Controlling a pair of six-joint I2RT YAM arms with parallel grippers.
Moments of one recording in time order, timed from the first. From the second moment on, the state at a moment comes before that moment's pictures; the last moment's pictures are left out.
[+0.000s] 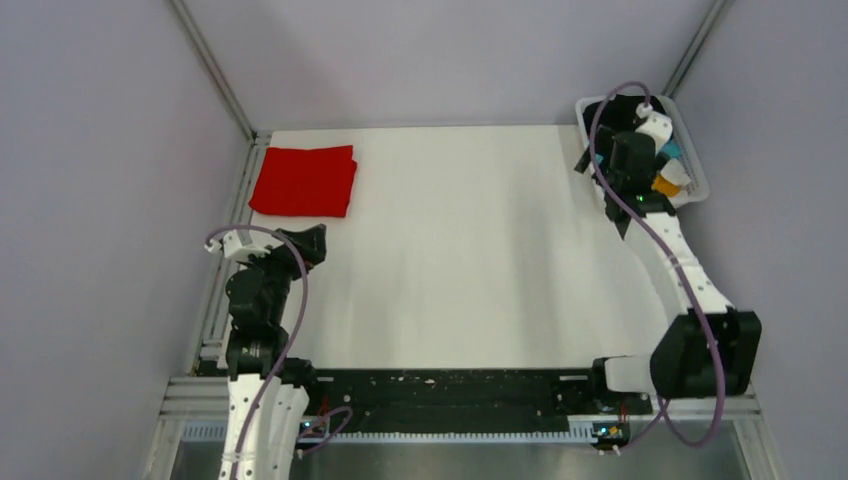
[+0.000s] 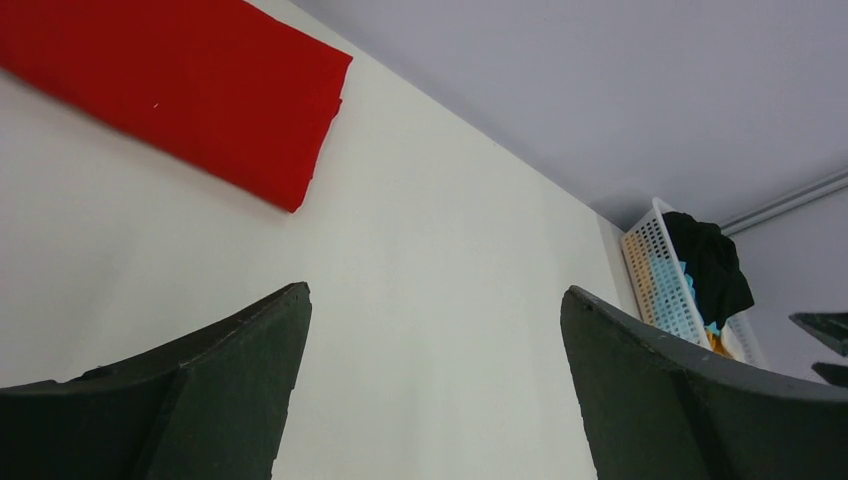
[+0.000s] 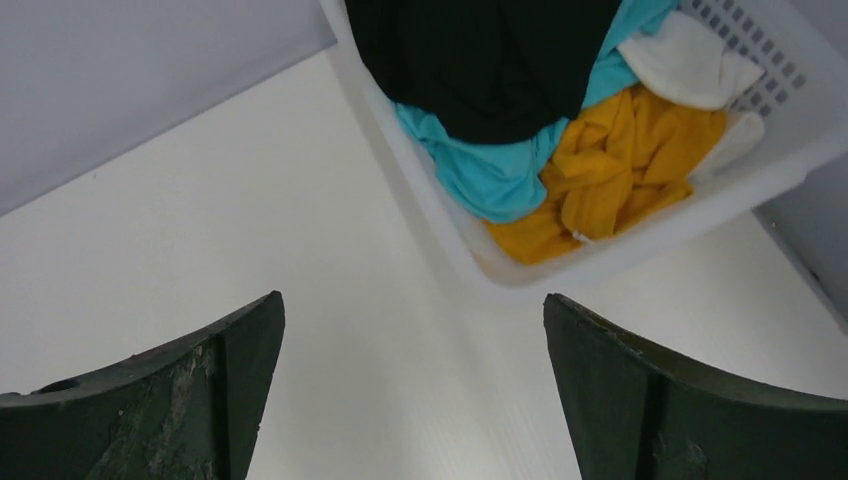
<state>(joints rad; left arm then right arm) 0.06 0.38 0.45 -0.11 0.10 -0.69 0.05 1.23 1.02 -0.19 0.33 0.37</state>
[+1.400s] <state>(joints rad) 0.06 0.46 0.40 -0.01 0.14 -0.70 -0.09 2.01 2.15 -0.30 0.28 0.26</state>
